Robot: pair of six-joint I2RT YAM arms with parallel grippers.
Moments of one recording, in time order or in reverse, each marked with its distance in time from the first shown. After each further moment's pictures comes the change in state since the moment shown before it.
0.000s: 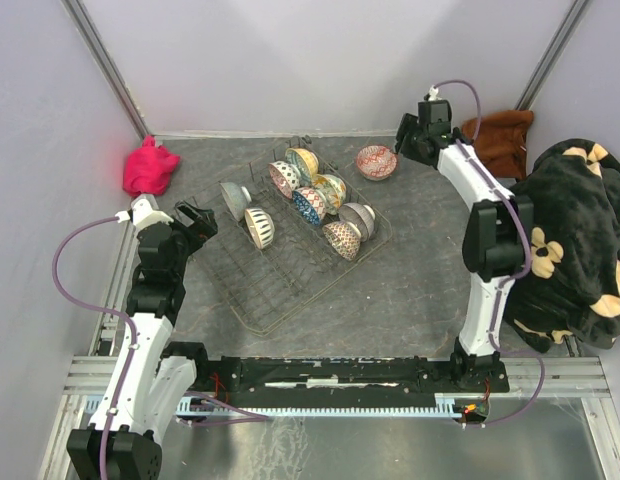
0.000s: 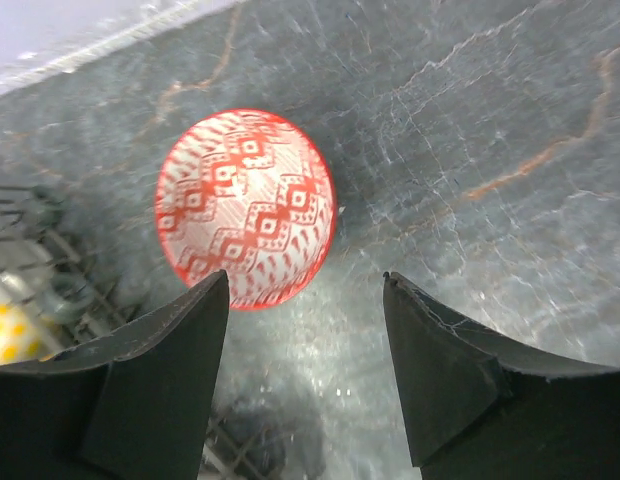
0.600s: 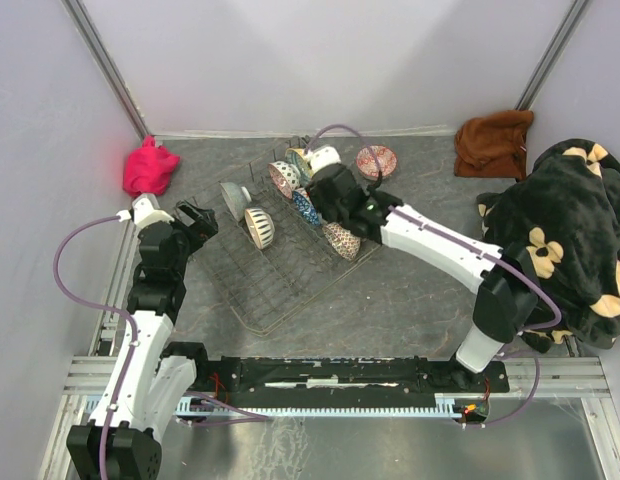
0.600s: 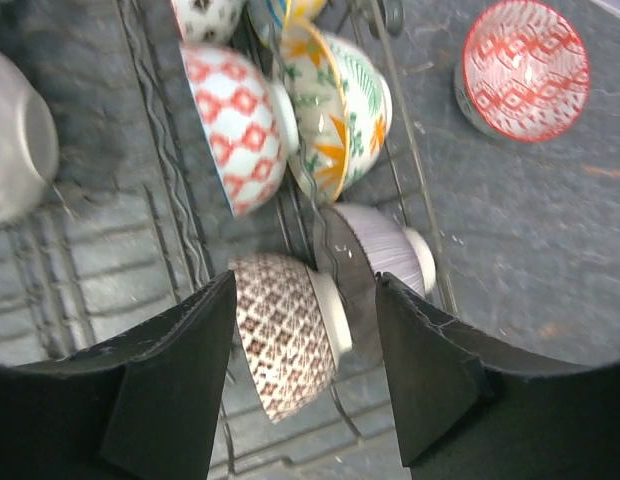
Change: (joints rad) left arm 0.000 0.016 0.000 0.008 0.000 0.000; right arm 0.643 -0.448 -0.364 -0.016 0.371 -0.331
